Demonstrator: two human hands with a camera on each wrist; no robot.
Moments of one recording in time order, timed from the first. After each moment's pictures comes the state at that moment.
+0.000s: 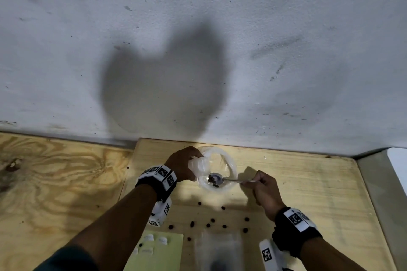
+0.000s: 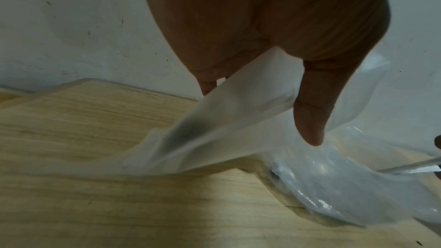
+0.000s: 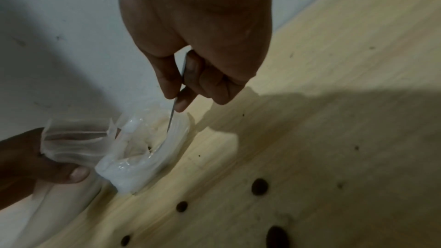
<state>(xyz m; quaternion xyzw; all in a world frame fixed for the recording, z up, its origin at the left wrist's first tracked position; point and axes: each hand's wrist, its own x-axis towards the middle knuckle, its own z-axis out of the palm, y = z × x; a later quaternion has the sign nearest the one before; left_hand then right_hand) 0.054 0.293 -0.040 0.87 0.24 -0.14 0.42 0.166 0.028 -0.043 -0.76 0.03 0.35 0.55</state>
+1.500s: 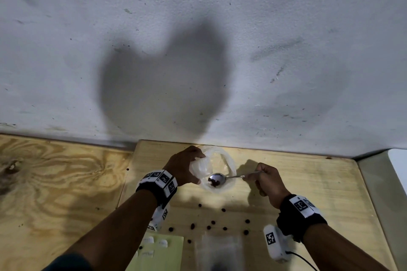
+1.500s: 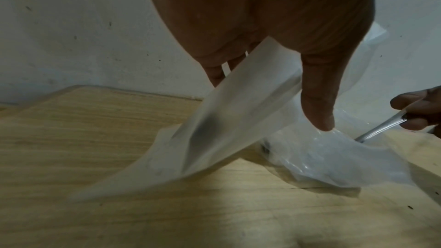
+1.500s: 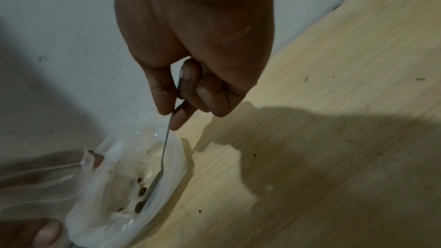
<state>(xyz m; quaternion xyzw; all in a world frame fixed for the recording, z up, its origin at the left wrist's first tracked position) 0.050 0.287 -0.035 0.90 0.19 -0.08 0.37 0.200 0.037 -0.032 -0.75 0.03 0.40 0.53</state>
